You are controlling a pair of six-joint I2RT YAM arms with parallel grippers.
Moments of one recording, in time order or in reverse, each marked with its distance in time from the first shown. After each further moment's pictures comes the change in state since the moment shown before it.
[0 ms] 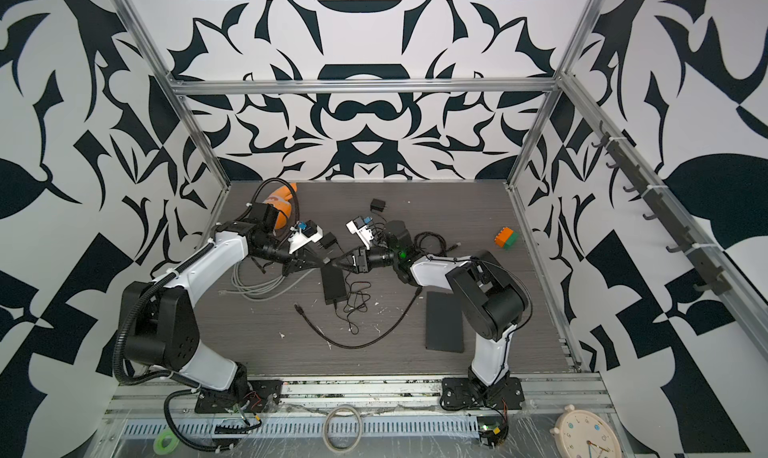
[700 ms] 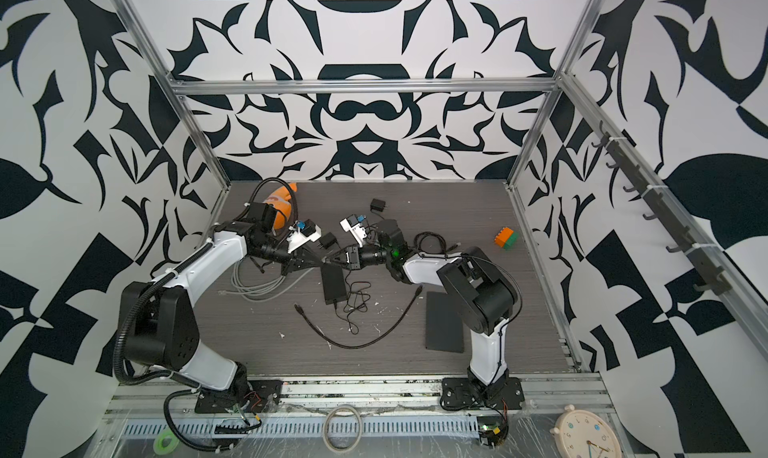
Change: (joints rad) left arm 0.007 -0.001 0.000 0.003 -0.016 -0.001; right arm 0.021 0.071 0.065 0.033 0.045 0.072
